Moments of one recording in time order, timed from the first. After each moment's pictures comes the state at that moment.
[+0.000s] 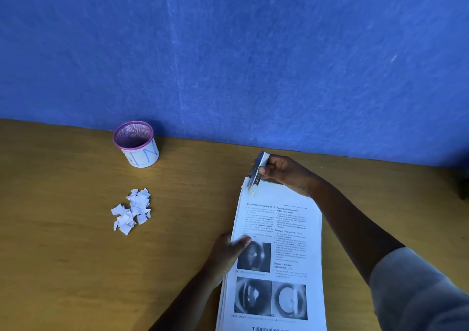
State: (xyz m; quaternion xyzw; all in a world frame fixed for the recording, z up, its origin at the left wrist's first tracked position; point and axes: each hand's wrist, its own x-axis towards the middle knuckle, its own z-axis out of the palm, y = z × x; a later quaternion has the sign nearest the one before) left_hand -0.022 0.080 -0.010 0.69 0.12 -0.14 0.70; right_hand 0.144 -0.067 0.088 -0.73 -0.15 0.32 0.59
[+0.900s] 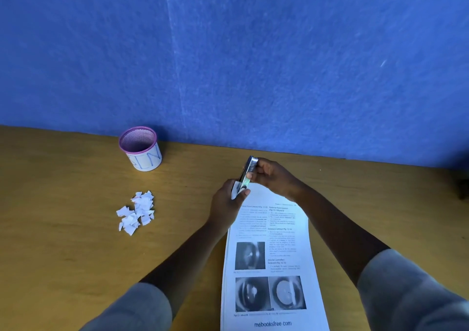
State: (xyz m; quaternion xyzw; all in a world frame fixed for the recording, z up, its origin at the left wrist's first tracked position) left_hand 0.051 0.091 0.039 0.82 0.06 0.08 0.56; right_hand 0.126 -0.045 0.086 -0.77 -0.18 0.26 0.55
